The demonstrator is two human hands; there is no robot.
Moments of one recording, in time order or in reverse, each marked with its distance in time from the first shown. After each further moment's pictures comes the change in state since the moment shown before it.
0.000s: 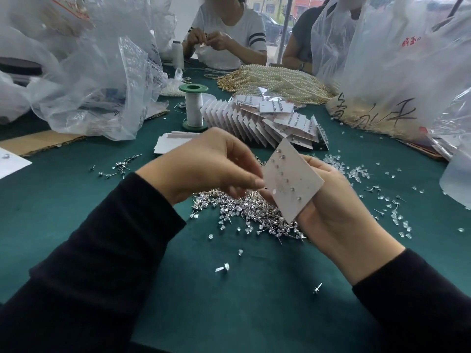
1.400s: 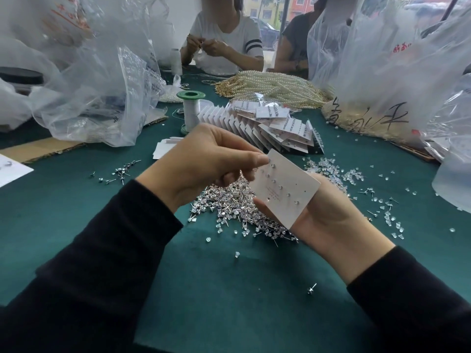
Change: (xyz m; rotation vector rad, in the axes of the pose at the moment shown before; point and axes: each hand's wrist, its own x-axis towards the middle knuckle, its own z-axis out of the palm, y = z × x) left_hand -0.002 0.007 0.001 -0.235 0.134 0.079; right_hand 0.002 -0.002 -0.003 0.039 -0.151 0.193
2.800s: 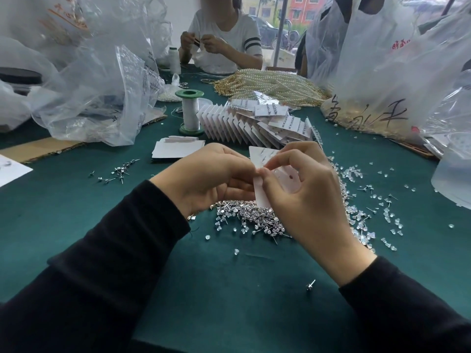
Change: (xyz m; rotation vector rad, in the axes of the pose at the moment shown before) left_hand 0.006 -0.010 0.014 -0.211 -0.066 -0.285; right_hand -0.006 0.014 0.002 -1.222 0.388 -0.893
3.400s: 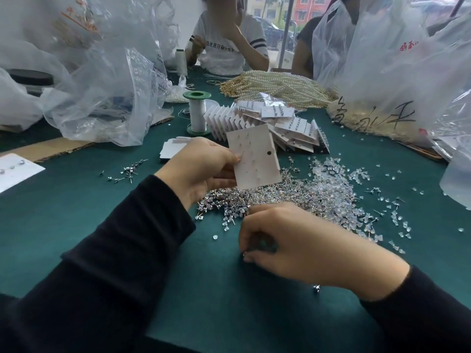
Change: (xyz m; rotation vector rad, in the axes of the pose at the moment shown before) left_hand 0.007 0.000 -0.014 -0.013 0.365 0.002; right_hand -0.009 -0.020 -0.010 -0.129 -0.936 -0.275
